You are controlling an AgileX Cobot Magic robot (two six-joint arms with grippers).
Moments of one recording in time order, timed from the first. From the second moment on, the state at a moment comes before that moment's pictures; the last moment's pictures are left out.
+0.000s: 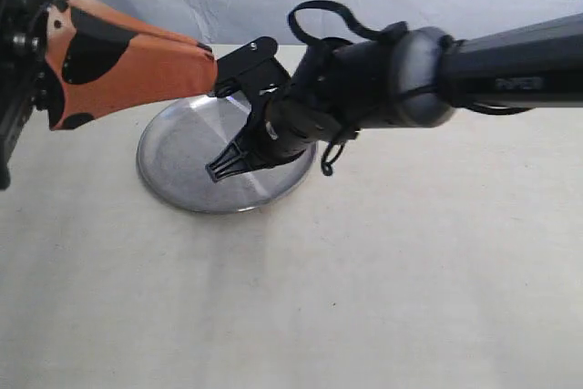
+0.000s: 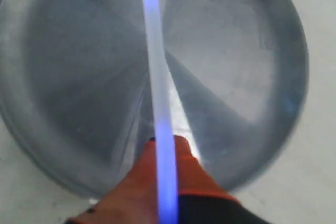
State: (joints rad) left arm -0.29 1.04 -0.82 1.73 -1.11 -1.69; right arm 0.67 1.98 -1.30 -0.48 0.40 0.48
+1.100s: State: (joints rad) left arm -0.28 0.94 -0.82 1.75 0.01 -1.72; right arm 0.68 1.81 -1.52 -0.58 0.80 0.49
